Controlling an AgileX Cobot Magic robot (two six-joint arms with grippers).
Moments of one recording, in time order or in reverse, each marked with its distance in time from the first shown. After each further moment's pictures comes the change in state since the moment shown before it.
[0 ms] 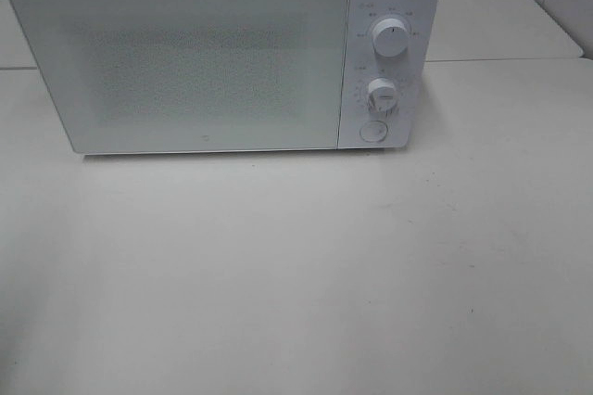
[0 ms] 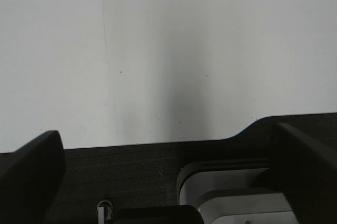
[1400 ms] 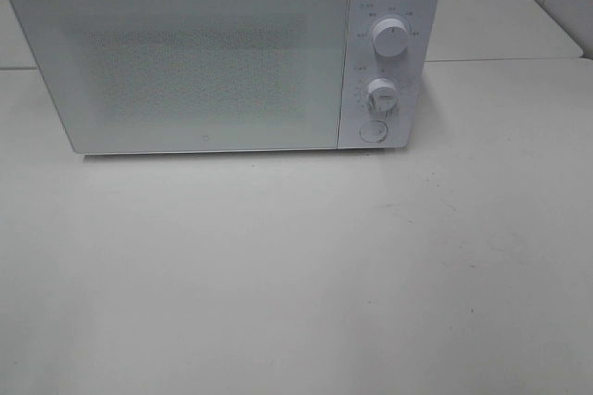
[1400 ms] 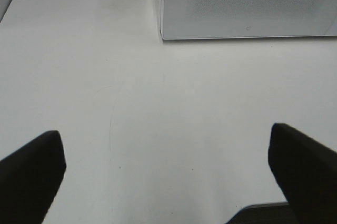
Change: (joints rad) left arm 0.000 -0.628 0.057 -0.023 -0.041 0.000; right arm 0.000 0.000 0.000 0.000 0.000 0.000
